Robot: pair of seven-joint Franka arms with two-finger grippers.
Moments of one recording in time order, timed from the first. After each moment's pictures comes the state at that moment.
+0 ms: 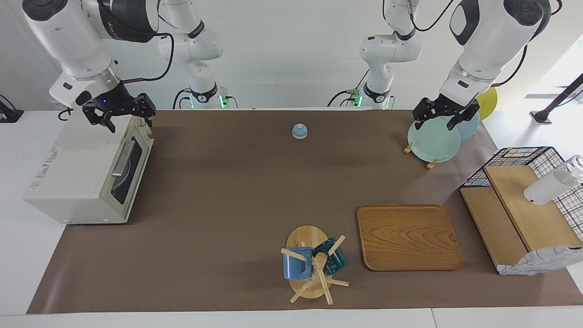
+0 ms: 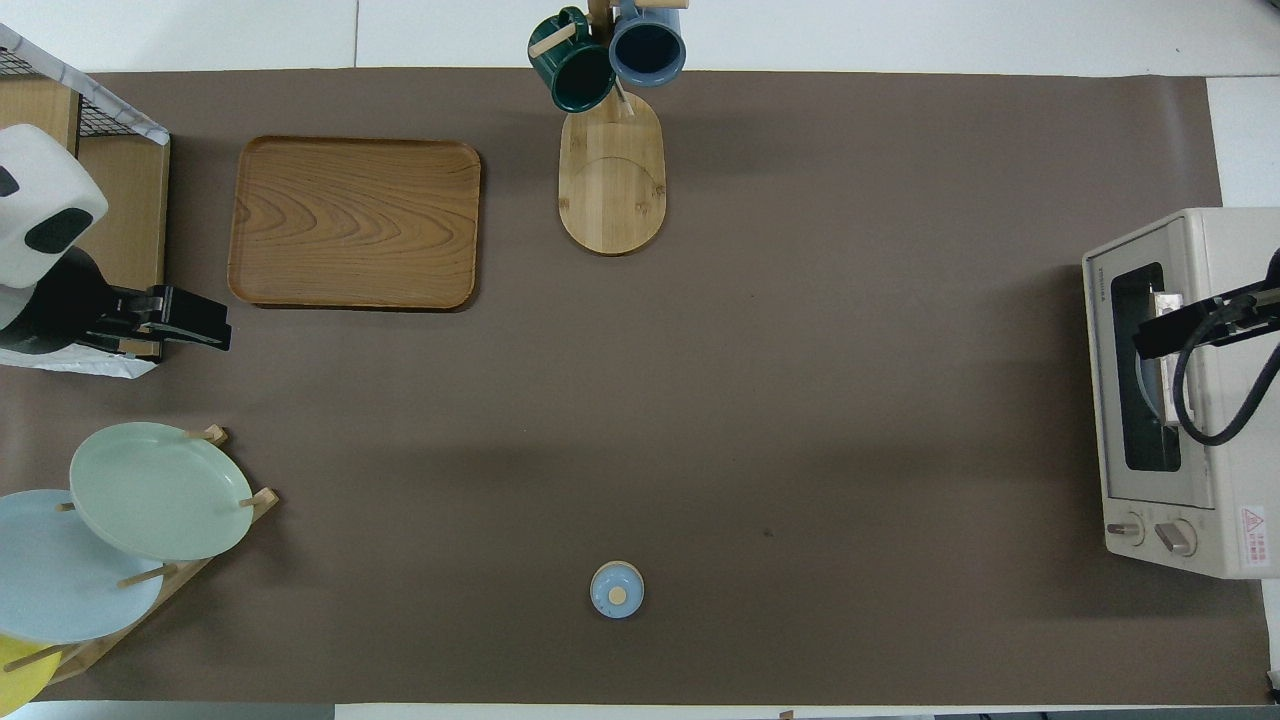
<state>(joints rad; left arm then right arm) -0.06 -0.04 -0.08 -1.68 -0.03 1.58 -0.04 0.10 -0.02 -0.16 -1.65 -0.05 1.54 -0.27</state>
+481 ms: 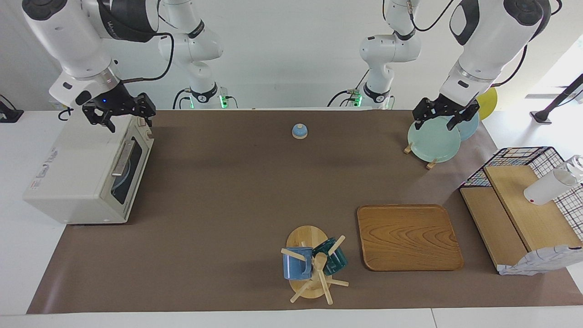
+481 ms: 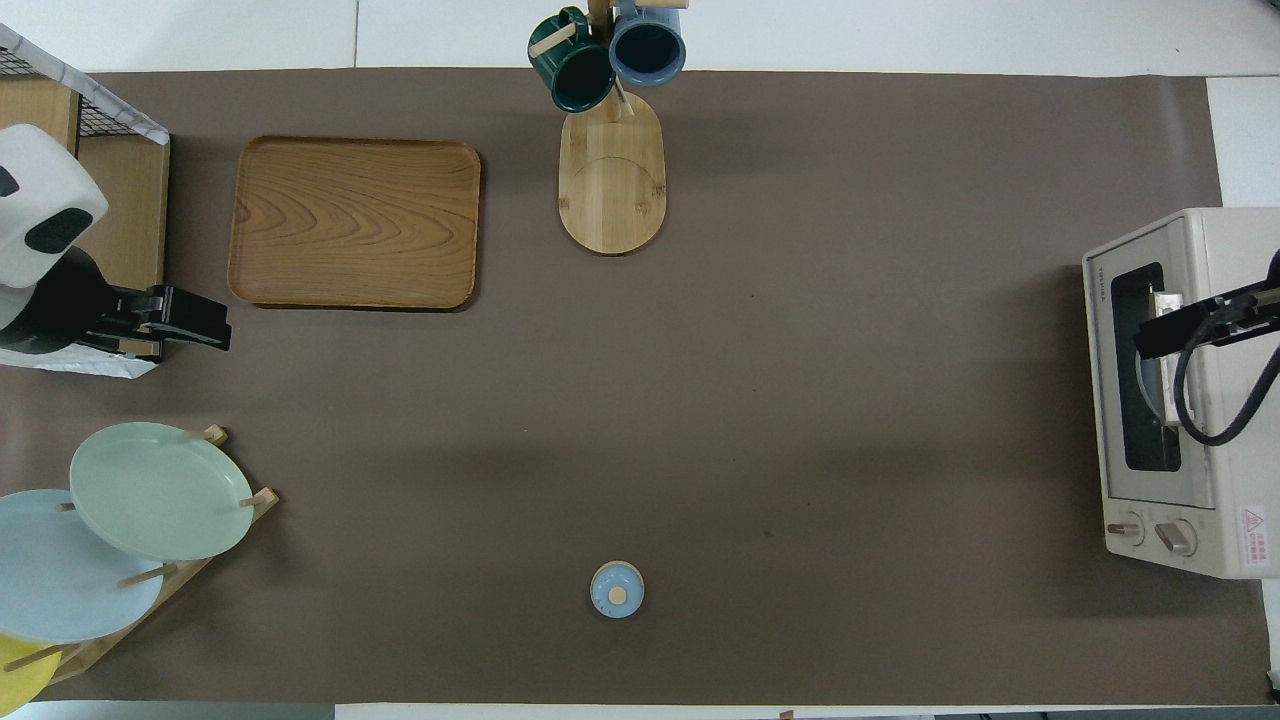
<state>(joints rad) -0.06 -0.04 -0.08 -1.68 -0.03 1.58 -0.04 0.10 -0.02 -0.16 -1.65 -0.05 1.54 -0.27</state>
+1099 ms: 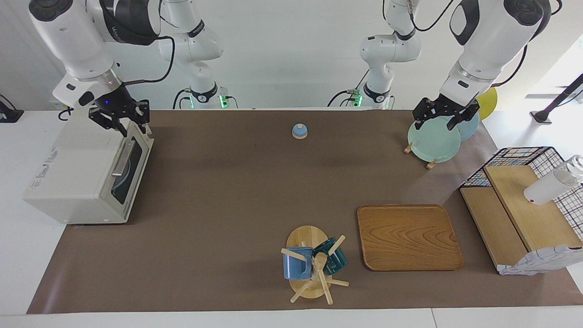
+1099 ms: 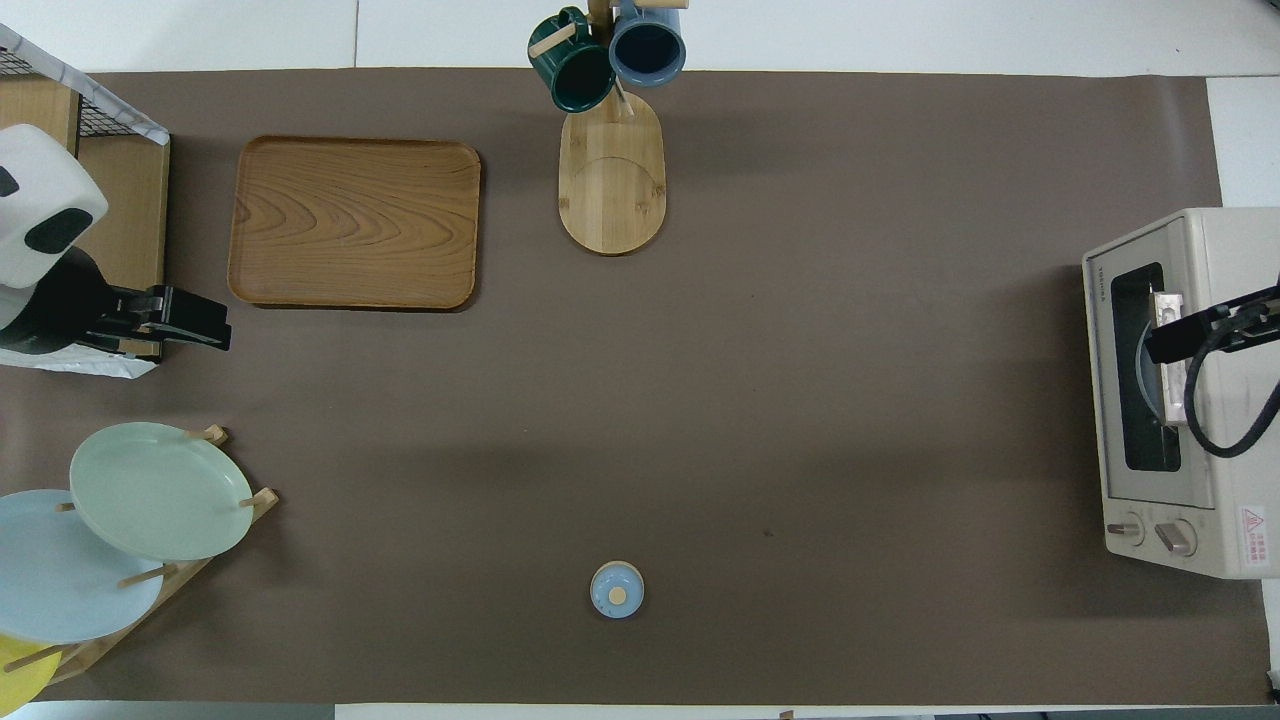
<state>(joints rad) -0.06 -0.04 -0.08 -1.68 -0.03 1.58 -0.04 0.10 -0.07 -0.17 -1.79 -0.05 1.70 -0.32</state>
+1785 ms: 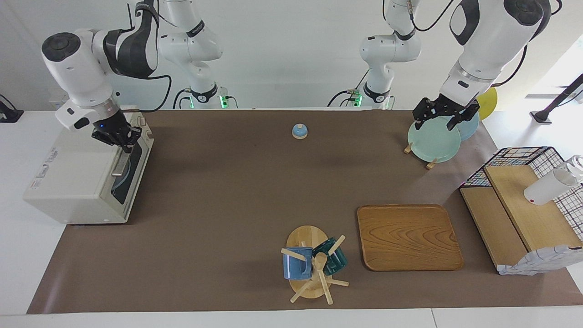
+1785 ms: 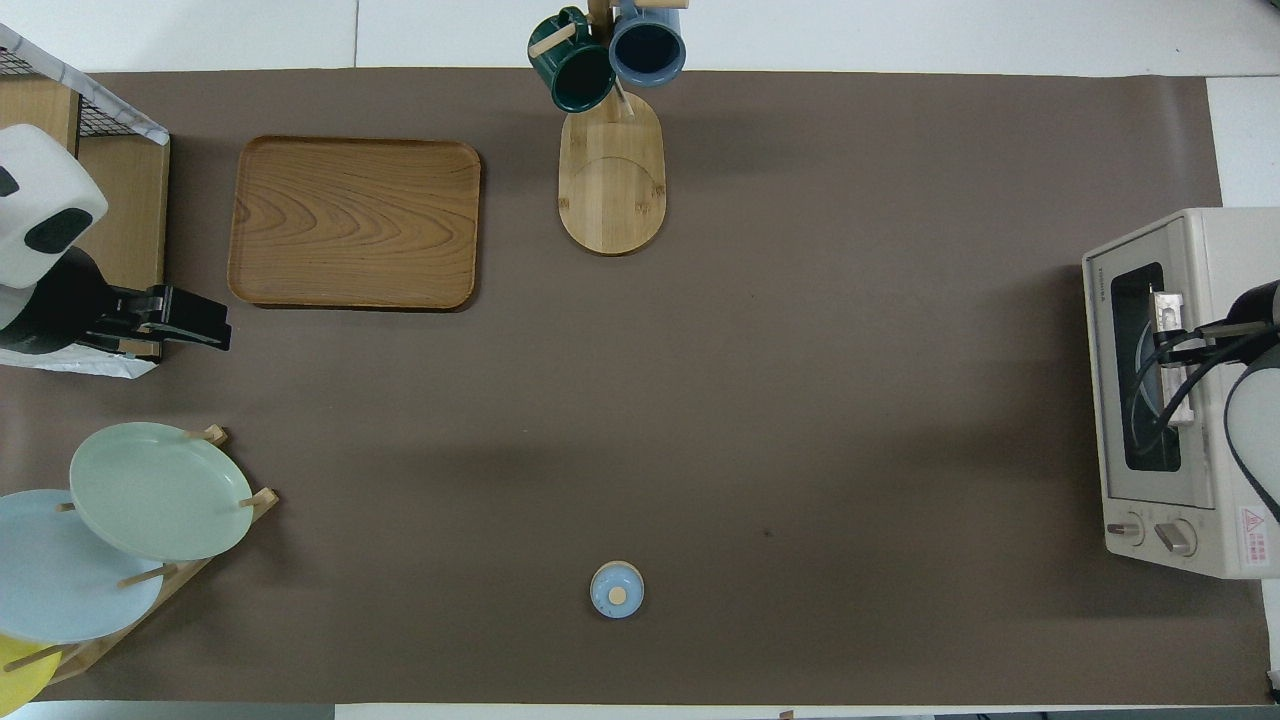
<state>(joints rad) -0.06 -0.04 -0.08 -1.68 -0.03 1.58 -0.04 0.03 -0.08 -0.18 -1.99 -0.11 1.89 -0.15</state>
